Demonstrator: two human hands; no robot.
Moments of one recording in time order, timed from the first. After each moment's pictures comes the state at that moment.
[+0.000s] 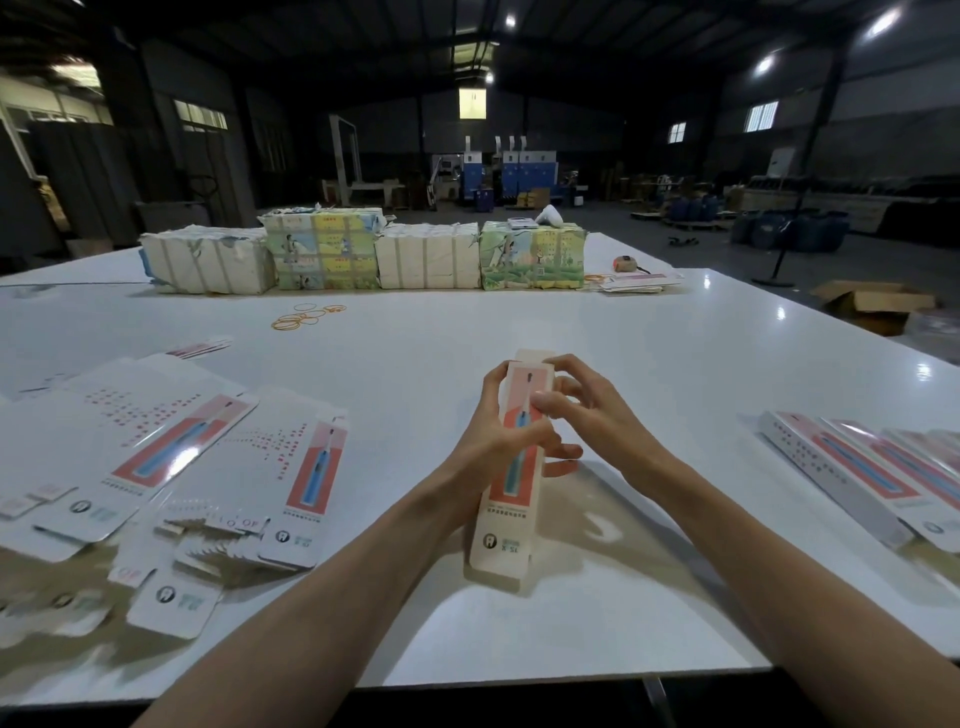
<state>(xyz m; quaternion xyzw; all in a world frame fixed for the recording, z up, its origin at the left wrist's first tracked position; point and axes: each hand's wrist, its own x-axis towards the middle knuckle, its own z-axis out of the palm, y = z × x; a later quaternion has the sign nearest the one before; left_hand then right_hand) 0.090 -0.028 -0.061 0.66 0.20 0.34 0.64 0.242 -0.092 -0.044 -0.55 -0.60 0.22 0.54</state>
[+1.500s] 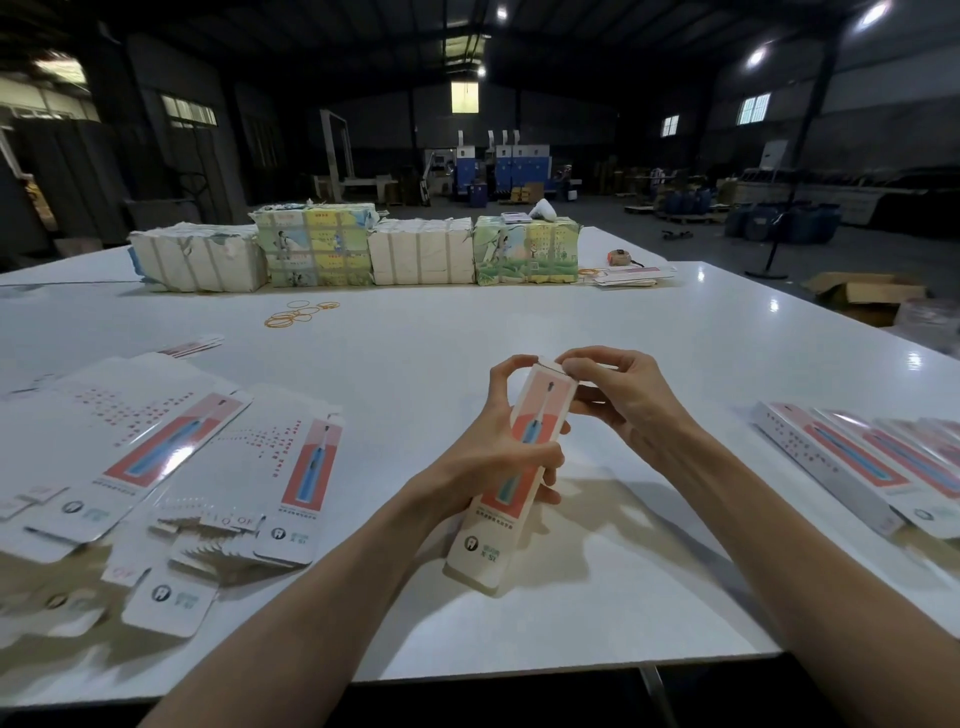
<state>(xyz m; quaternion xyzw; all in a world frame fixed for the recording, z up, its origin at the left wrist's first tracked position) 0.084 -0.028 -0.061 0.77 0.20 0.26 0.55 0.266 -0.097 -0.027 -0.52 -0.41 0.34 0.67</state>
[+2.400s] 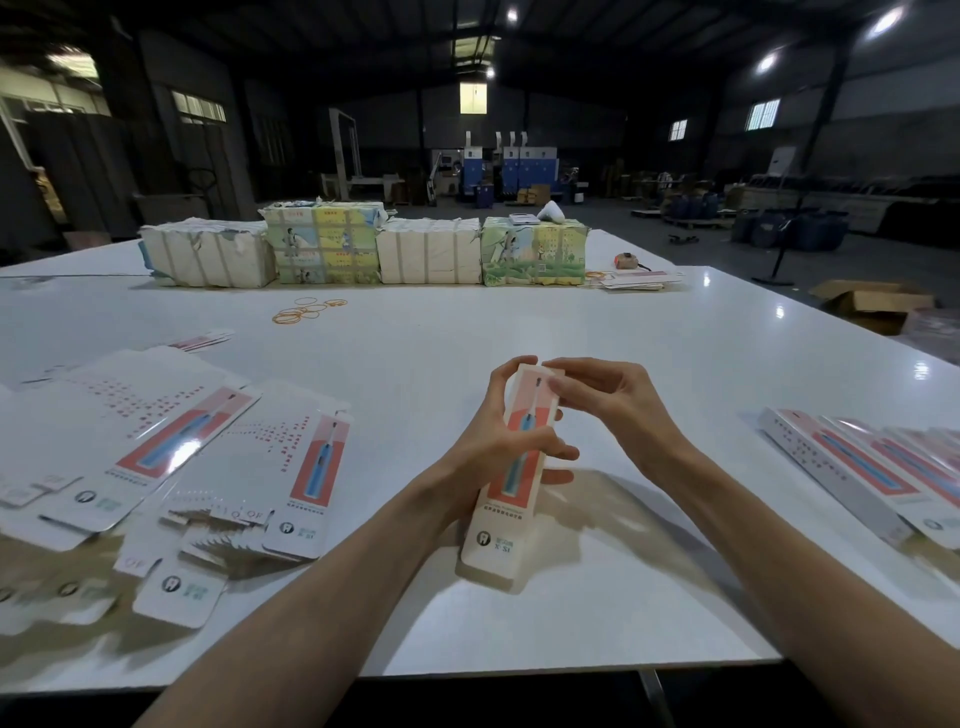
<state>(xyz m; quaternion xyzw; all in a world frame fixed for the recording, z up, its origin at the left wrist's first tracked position) 0.085 -0.028 -0.061 0.66 0.19 0.29 0.66 0.251 -0.104 -0.036 -0.52 -0.54 0.24 0.61</state>
